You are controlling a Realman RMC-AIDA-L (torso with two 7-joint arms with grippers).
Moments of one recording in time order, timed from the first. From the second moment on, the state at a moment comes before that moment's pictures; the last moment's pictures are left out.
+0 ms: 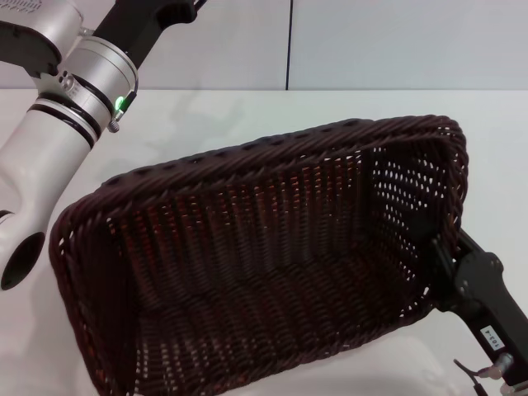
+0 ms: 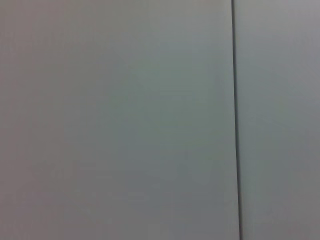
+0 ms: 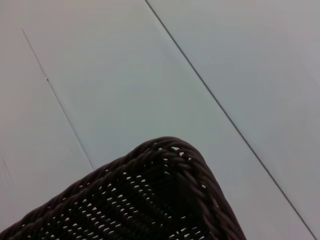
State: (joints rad) left arm -0.73 -2.07 1.69 0.37 -0.16 0.91 -0.33; right arm 0.29 2.09 -0.12 0.39 -1.81 -1.69 0.48
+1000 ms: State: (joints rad) left arm -0.72 -2.07 1.68 0.37 -0.17 0.92 -0.33; right arm 0.33 2.08 -0.16 0.30 -1.82 -1.68 0.61
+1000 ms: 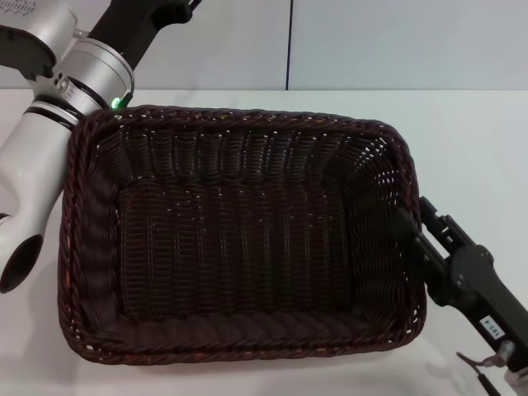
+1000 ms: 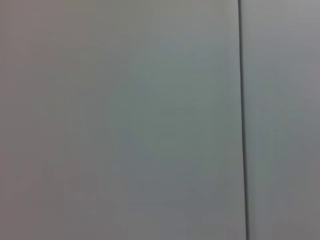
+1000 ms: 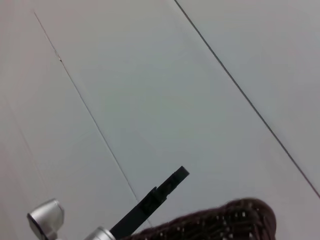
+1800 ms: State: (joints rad) left arm -0.70 -2.06 1.40 0.37 -0.17 1.00 -0.18; right arm 0.34 2.08 -0.14 0.05 -1.79 -1.82 0.72
